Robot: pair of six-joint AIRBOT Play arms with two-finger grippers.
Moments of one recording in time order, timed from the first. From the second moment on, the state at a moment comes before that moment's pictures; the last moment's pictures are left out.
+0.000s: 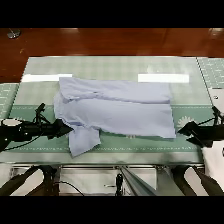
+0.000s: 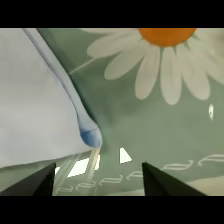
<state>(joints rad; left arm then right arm) 0.31 -1.08 0.35 0.63 -1.13 -1.07 -0.57 -0.87 0.48 -1.19 1.31 1.49</state>
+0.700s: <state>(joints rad) 0.31 -1.08 0.35 0.63 -1.13 -1.06 -0.37 -1.15 0.55 -0.99 1.16 1.44</state>
